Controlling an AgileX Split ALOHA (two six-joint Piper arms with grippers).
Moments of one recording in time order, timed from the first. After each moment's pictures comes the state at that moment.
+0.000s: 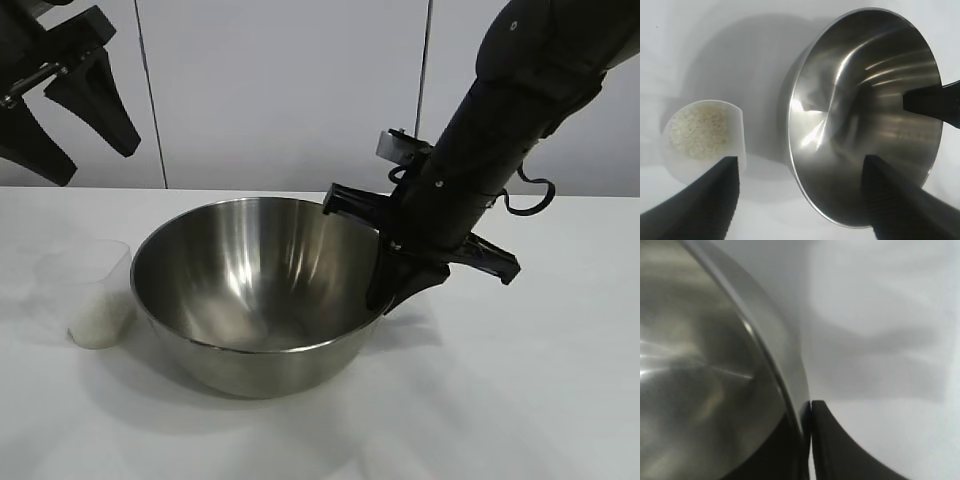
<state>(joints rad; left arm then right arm) -0.14 1.72 -1.30 -0.58 0.97 0.32 0.37 1.98 -1.30 0.46 0.73 0.01</state>
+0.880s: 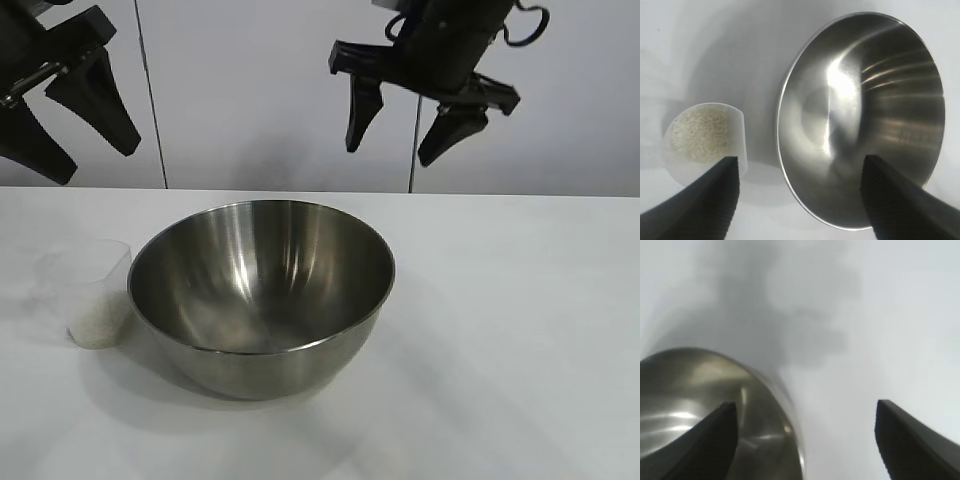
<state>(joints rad) -0.14 1.72 -1.30 -0.58 0.96 0.32 0.25 1.92 -1.83 -0.39 1.11 0.25</state>
